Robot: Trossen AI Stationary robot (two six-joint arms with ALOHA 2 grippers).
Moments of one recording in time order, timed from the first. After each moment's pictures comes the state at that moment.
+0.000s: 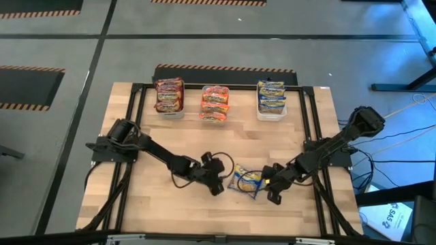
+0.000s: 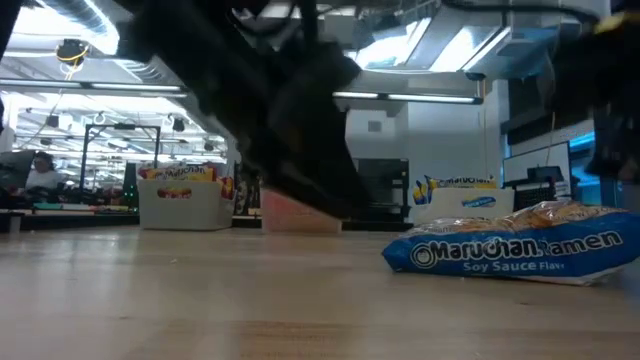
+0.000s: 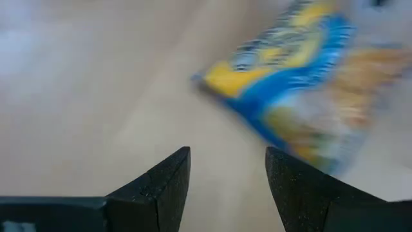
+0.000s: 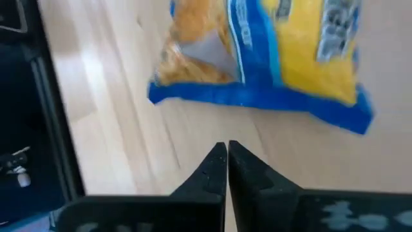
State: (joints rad) left arm -0.35 1.96 1.09 0.06 -0.48 -0.60; right arm 0.59 1.42 0.63 -0.21 -0.01 1.00
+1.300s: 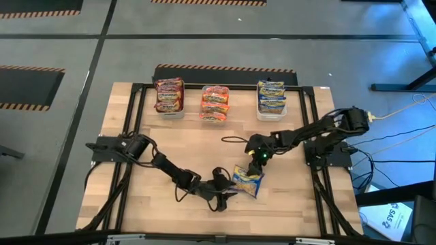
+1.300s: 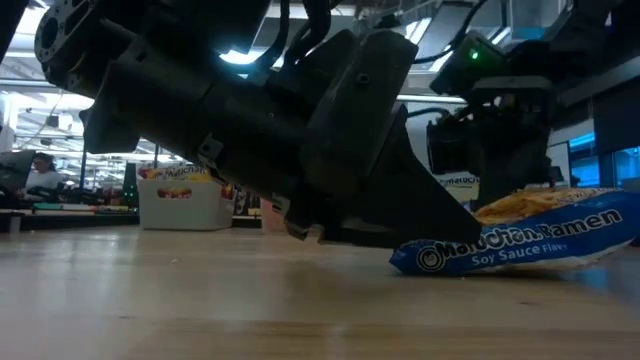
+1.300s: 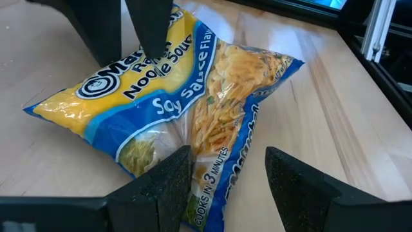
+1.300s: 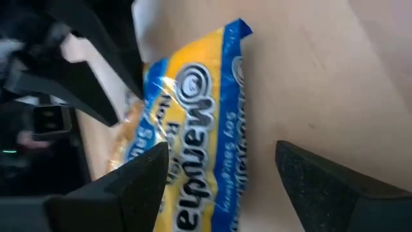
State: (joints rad) left arm -0.46 2.23 1.09 0.64 -0.48 -0.49; right arm 0.04 1.60 0.58 0.09 -0.48 0.71
